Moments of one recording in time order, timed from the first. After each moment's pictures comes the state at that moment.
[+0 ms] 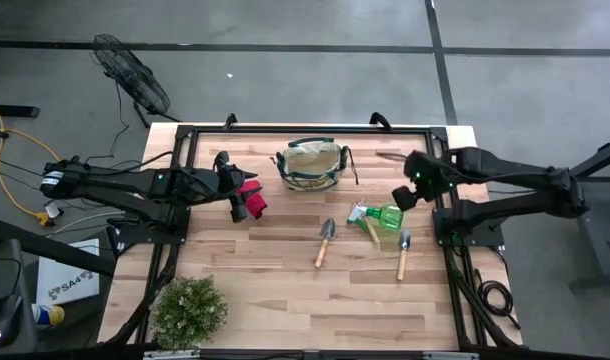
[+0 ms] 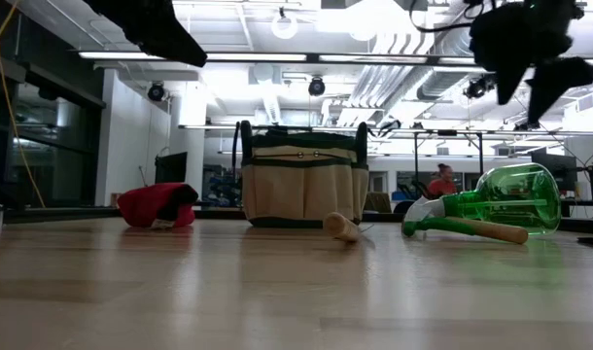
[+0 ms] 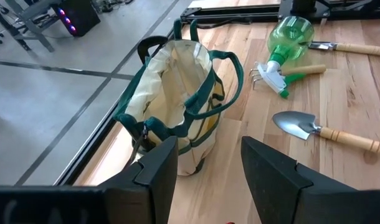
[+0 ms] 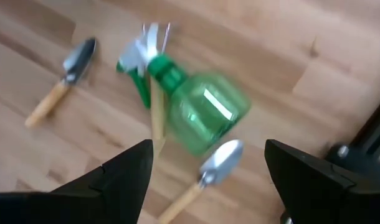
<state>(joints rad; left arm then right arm) -0.08 0.89 0.77 -0.35 -0.49 -0.03 -0.21 0.96 0.95 -1.24 -0.03 0.96</state>
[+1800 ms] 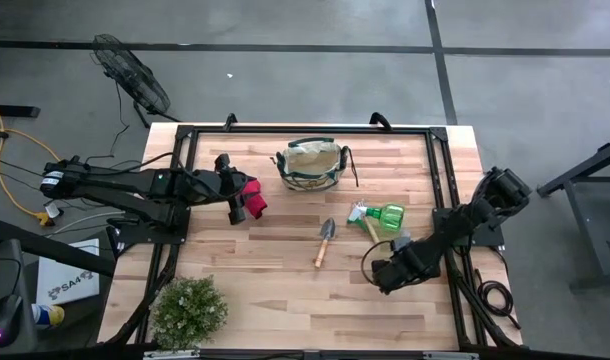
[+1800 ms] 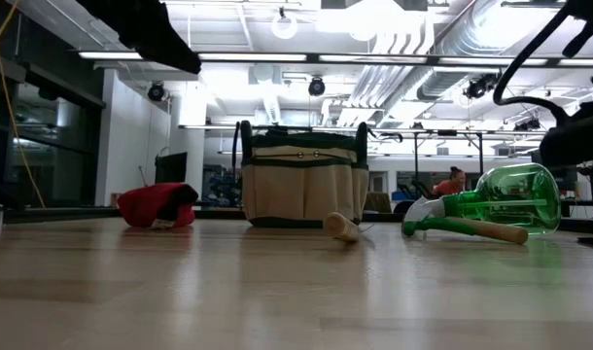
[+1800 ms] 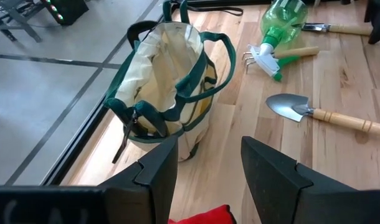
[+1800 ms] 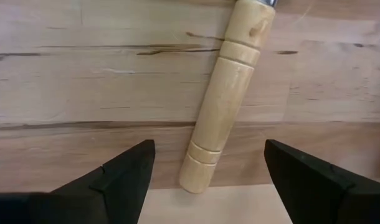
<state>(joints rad) -0.08 0.89 0.77 -0.41 -0.45 -0.04 0.61 1.65 0.84 -0.83 -0.09 2.14</state>
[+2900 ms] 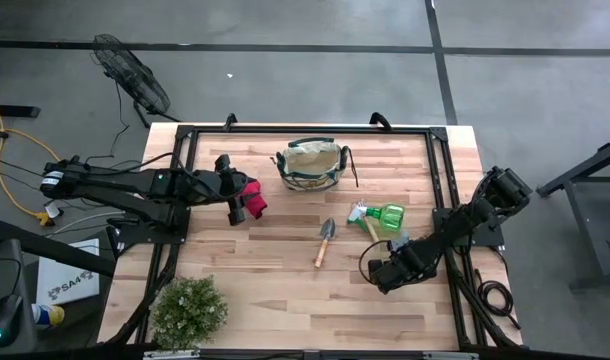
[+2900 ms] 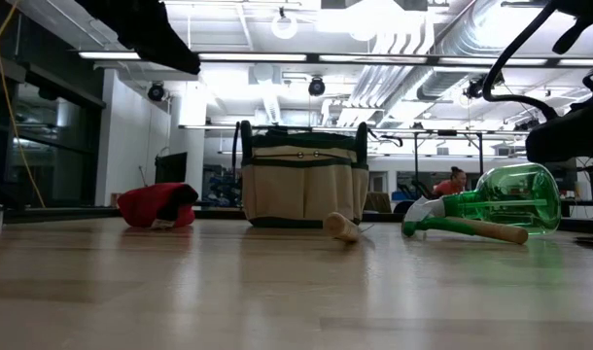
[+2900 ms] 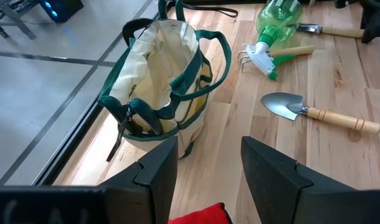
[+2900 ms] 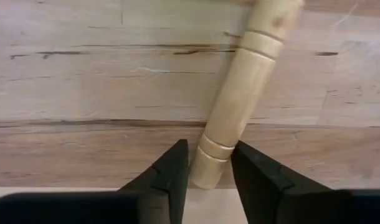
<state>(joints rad) -0.08 0.89 0.77 -0.41 -0.44 -0.06 0.61 1.65 0.82 -0.81 -0.07 2.12</state>
